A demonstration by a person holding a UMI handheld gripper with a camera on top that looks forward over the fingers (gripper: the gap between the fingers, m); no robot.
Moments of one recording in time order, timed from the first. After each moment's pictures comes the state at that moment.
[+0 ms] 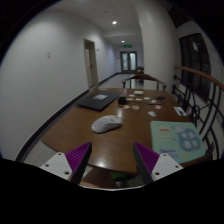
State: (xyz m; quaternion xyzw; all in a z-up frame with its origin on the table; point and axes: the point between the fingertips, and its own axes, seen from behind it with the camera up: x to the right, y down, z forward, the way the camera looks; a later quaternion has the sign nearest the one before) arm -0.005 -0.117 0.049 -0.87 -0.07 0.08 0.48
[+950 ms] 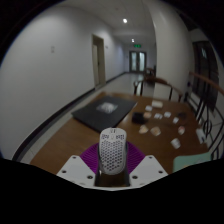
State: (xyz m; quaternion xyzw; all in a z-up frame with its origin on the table) arm 0.222 -0.287 0.147 -0.87 -0.13 0.09 0.47
